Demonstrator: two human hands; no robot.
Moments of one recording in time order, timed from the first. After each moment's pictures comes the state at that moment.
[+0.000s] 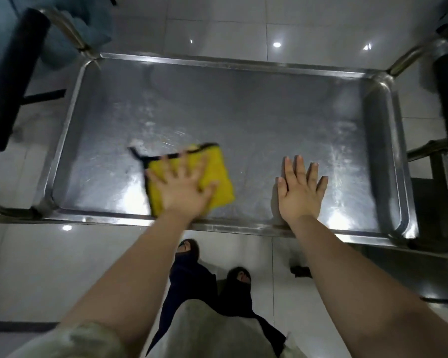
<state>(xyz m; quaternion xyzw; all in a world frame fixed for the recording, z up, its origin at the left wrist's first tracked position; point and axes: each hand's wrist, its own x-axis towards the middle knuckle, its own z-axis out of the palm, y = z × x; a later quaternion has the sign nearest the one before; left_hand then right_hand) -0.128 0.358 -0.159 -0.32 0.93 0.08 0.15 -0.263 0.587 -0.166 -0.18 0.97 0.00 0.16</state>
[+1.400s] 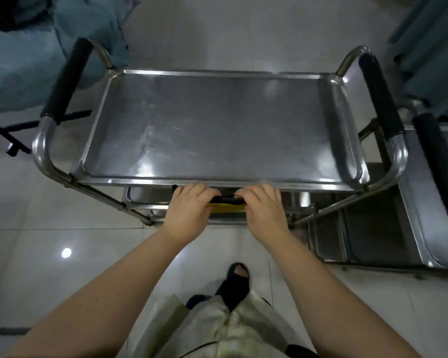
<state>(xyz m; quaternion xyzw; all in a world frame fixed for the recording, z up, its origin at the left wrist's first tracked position) 0.021 0.476 -0.058 -0.07 0.98 0.17 -0.08 -0.077 0.654 -0.075 -0.43 0.87 -0.25 -0.06</state>
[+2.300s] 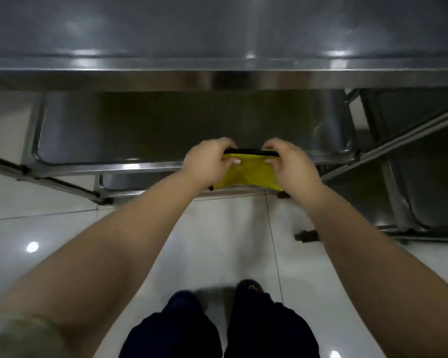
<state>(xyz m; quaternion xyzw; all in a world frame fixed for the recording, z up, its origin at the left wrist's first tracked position) -0.084 0.489 -0.363 -0.11 0.94 0.31 0.08 -0.155 0.682 -0.360 -0.25 0.93 -0.22 0.13</state>
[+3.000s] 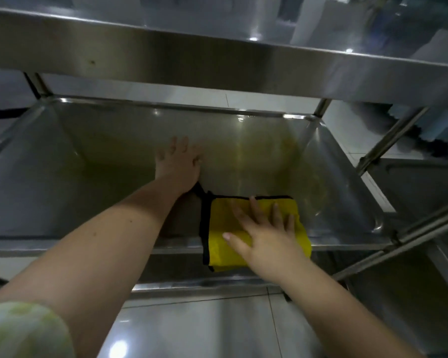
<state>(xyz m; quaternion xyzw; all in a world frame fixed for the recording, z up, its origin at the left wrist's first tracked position) -0.229 0.390 -0.475 -0.21 0.98 0.08 -0.01 -0.181 0.638 -0.453 -0.31 0.94 -0.03 0.15</state>
